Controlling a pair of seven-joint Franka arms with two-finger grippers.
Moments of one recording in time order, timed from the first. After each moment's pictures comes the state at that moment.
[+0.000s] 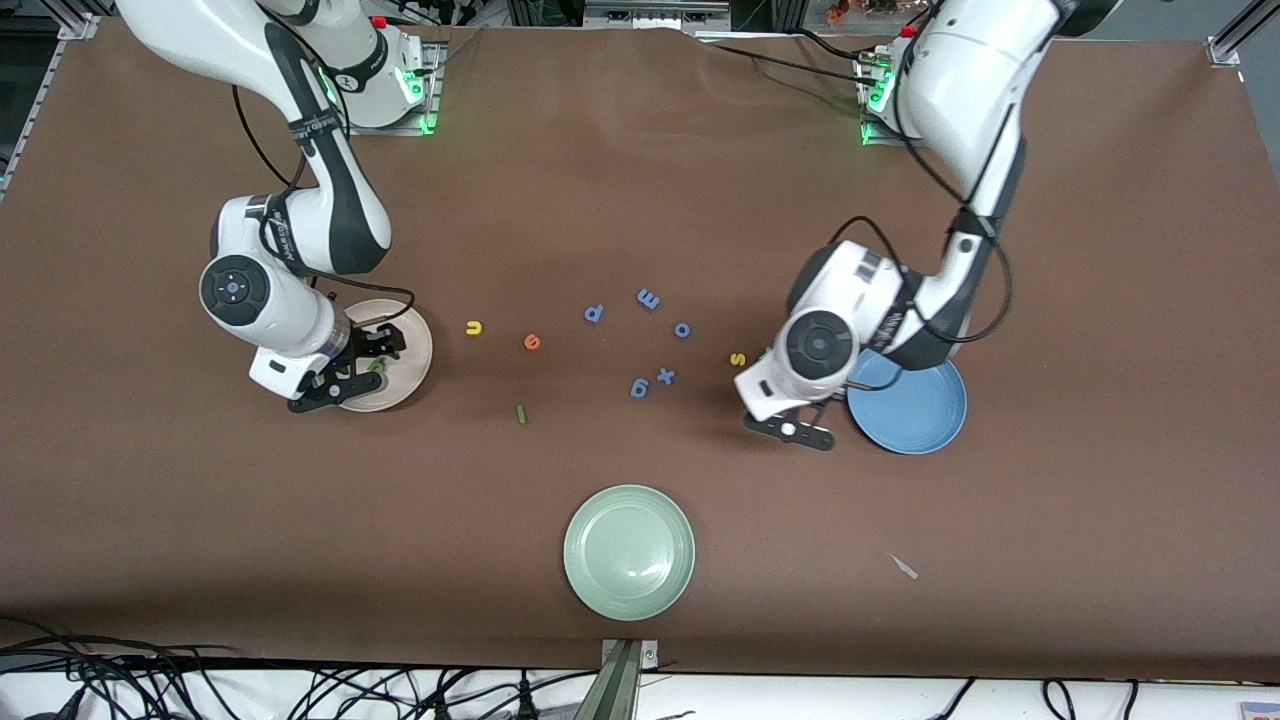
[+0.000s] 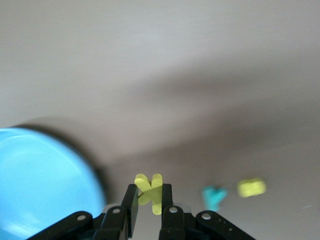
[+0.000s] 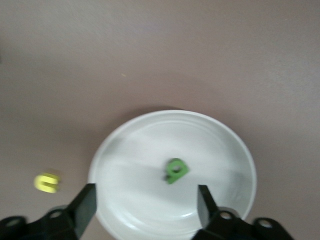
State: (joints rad) left arm -0.35 0.68 -0.06 -1.48 0.12 1.93 -0.18; right arm 0.39 0.38 -0.17 -1.95 0.07 2.23 -0.08
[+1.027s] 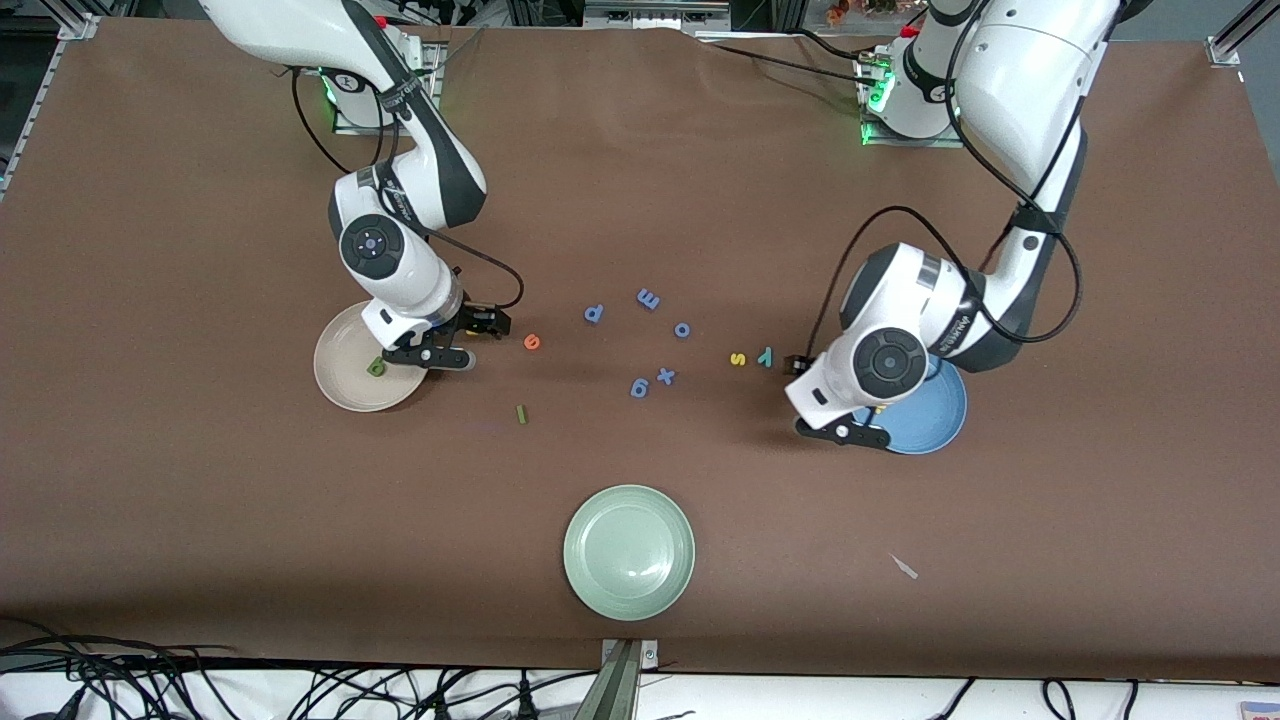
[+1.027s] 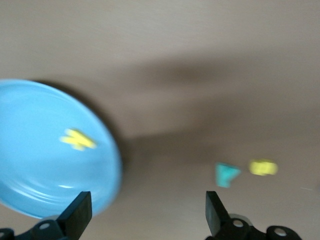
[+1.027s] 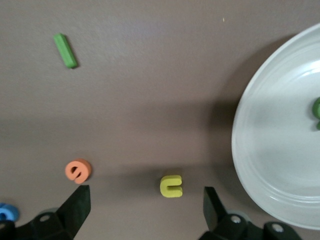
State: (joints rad) left arm -0.27 0.64 -0.16 -1.53 0.04 1.88 -0.29; right arm 0.40 0.39 0.04 -2.11 0.07 2.46 0.47
